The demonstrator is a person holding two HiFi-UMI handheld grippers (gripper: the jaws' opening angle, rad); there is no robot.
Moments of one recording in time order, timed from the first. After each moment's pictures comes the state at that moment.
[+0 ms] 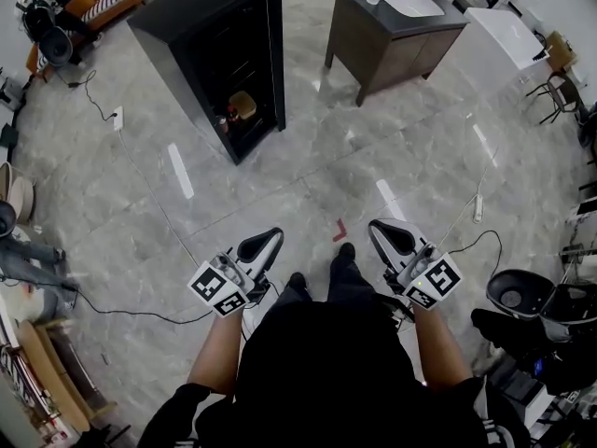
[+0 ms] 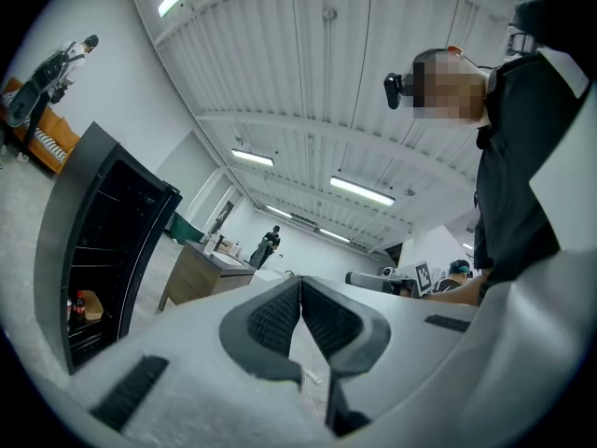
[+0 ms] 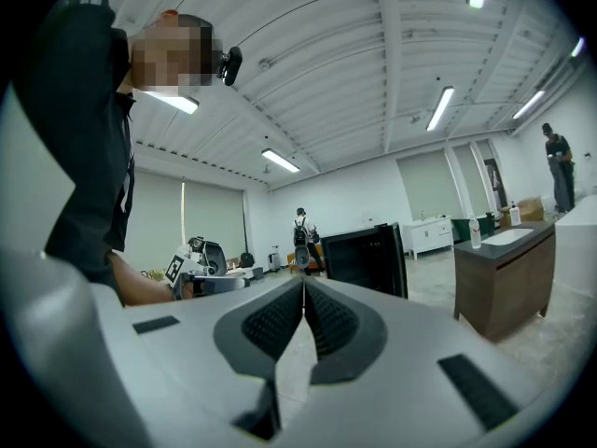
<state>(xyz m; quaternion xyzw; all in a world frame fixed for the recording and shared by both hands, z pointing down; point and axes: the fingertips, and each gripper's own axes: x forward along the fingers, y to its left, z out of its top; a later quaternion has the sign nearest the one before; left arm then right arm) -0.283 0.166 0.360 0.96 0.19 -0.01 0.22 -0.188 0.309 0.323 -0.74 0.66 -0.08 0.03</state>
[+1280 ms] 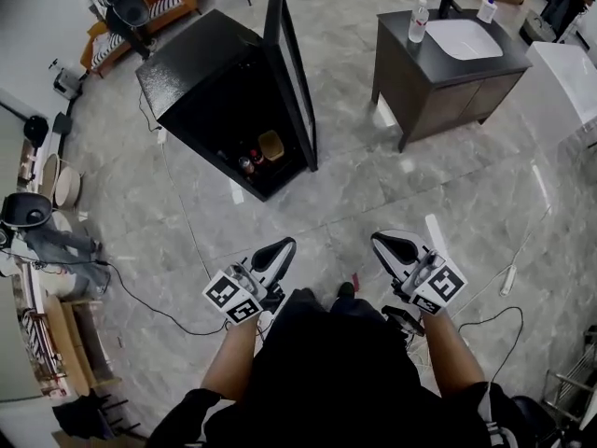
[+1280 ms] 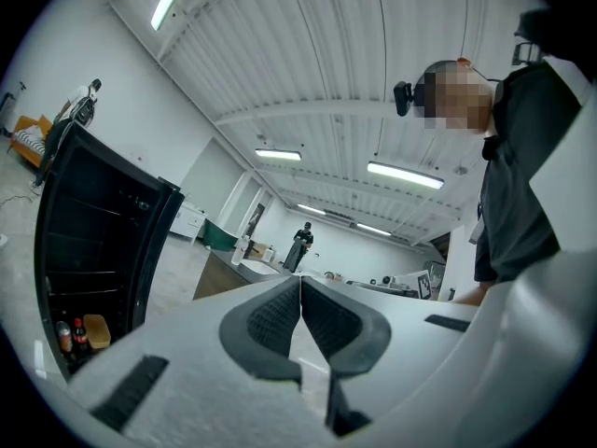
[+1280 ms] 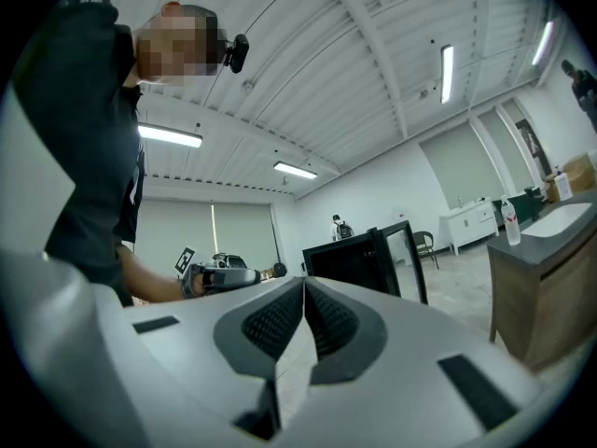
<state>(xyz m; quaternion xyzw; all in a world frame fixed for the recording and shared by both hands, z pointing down) -0.030 0.137 0.354 0.98 0.08 0.02 0.20 0.077 0.254 0.348 -0.64 0.76 -0.09 0.08</state>
